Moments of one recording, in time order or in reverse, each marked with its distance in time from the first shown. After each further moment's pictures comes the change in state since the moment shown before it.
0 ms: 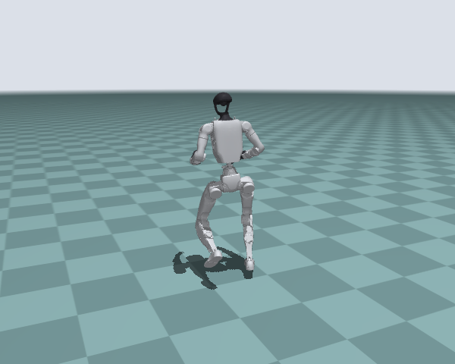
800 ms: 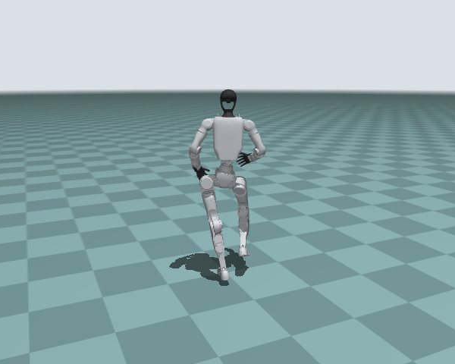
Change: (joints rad) left arm 0.053 0.099 -0.187 0.415 0.355 0.074 -0.009; right arm -0.039 0.081 0.096 0.068 0.027 0.010 0.016; waist -0.281 -0.238 0.198; left_leg 0.833 -0.755 -0.037 -1.626 0.266 -0.078; right_leg -0.096 -0.335 0.207 0.486 0.127 -0.114
